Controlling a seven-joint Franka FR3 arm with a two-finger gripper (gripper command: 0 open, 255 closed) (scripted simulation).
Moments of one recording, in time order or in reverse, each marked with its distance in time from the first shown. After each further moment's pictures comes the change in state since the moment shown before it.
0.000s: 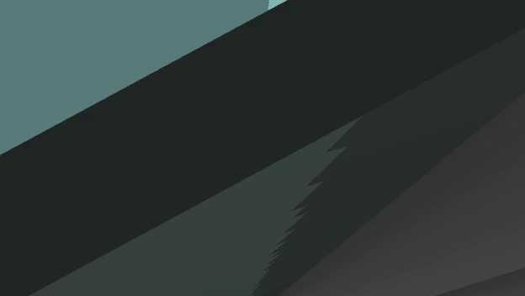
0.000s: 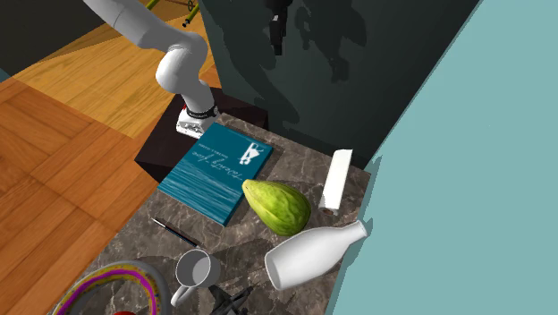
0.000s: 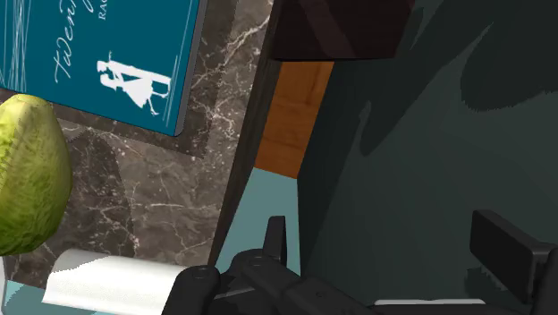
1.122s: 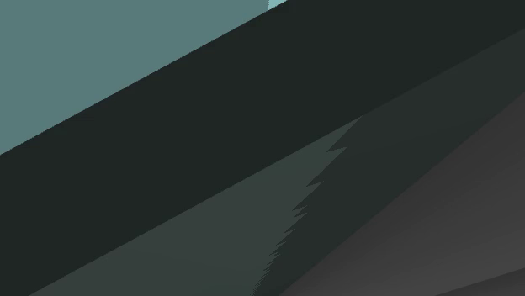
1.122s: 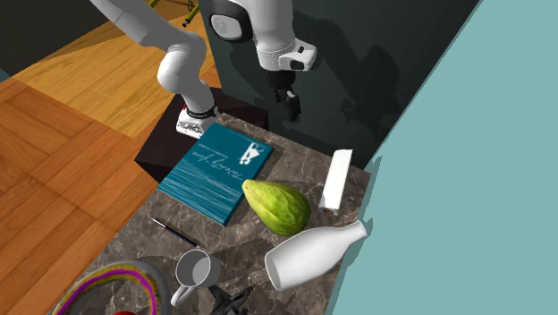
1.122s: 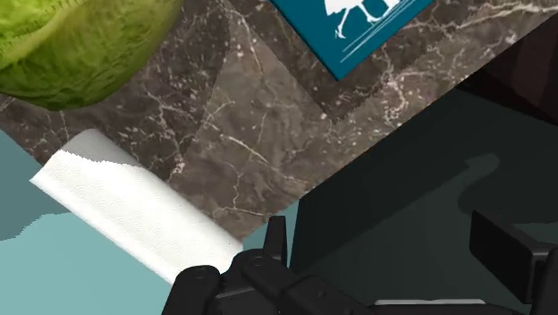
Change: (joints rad) arm 0.061 0.130 -0.408 -0.167 -0.223 0.417 -0.773
